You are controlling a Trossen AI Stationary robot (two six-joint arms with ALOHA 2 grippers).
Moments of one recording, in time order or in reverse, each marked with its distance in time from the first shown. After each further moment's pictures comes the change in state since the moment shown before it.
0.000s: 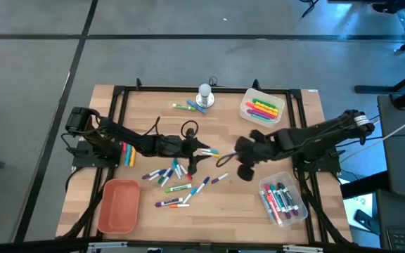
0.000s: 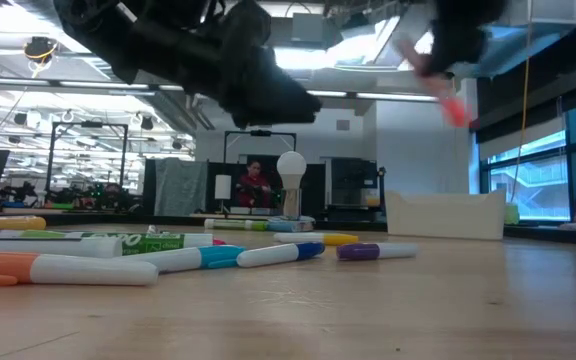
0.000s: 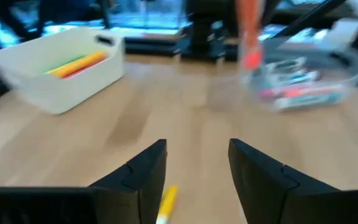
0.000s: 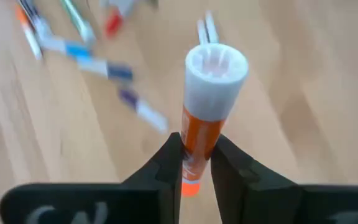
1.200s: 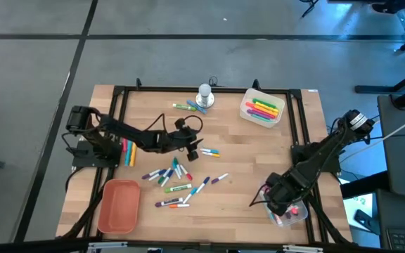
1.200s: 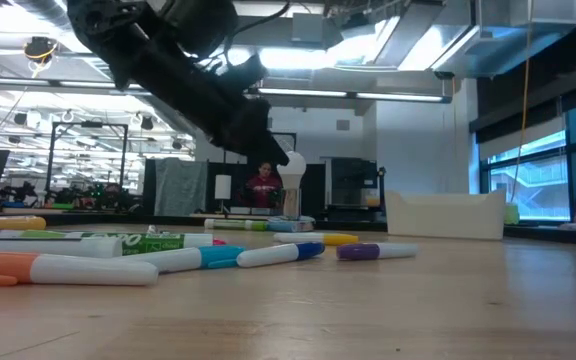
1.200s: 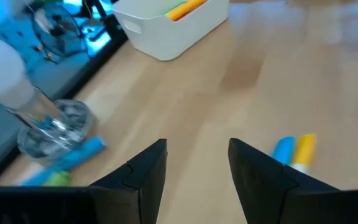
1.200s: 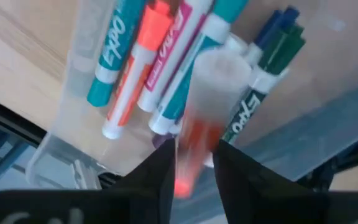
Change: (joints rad) left arm 0.089 0.000 0.000 -0.209 -0.273 0.087; right arm 0.438 0.005 -0.326 -0.033 -0.537 0.823
